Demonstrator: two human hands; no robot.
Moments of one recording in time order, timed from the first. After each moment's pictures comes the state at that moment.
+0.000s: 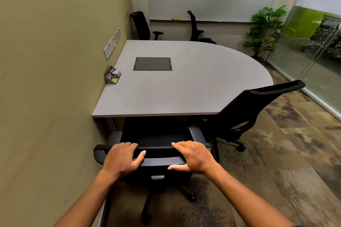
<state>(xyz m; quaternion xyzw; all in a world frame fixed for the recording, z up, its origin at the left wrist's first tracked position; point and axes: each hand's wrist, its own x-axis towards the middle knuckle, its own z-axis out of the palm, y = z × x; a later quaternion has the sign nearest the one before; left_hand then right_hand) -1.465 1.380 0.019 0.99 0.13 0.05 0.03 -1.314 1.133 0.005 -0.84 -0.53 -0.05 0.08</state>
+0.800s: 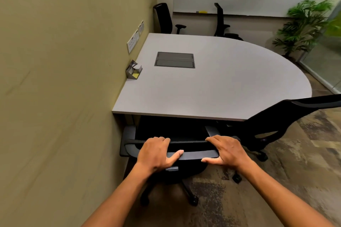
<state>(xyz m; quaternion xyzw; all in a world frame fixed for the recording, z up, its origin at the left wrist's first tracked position) -1.402 1.420 0.005 0.99 0.11 0.09 0.03 -1.224 1.182 -0.008 -0.86 -0.50 -0.08 0.06</state>
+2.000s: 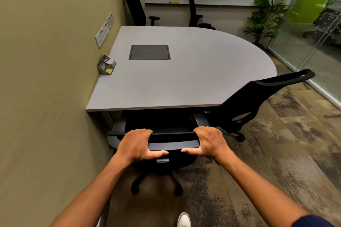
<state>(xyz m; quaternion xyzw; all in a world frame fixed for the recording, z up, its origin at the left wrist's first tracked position) -1.395 1.399 -0.001 1.00 0.05 0.06 0.05 -1.265 1.141 0.005 -0.90 -0.42 -0.13 0.05</state>
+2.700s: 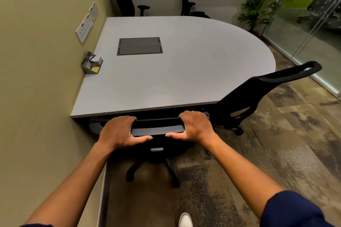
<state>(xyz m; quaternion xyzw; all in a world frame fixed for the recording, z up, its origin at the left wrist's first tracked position) -1.322 1.470 0.002 0.99 0.07 0.08 0.03 -1.182 1.214 -0.003 -0.89 -0.43 -0.13 0.09</state>
